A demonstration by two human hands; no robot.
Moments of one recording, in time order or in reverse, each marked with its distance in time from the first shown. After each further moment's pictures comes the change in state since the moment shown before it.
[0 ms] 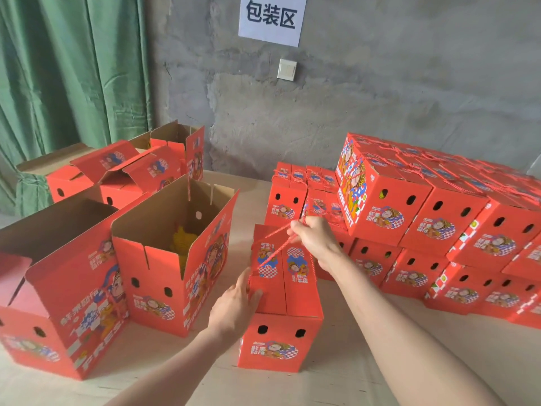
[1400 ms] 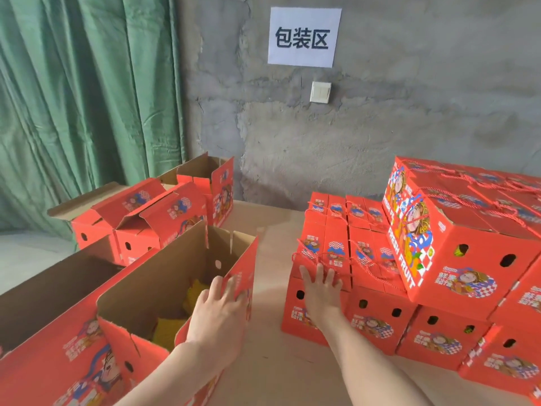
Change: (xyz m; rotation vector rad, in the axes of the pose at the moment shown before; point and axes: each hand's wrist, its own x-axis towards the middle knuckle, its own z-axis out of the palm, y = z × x) left_hand 0.093 0.018 -0.088 0.865 0.098 0.149; right_hand 0.165 0.103 0.088 -1.097 -0.202 -0.078
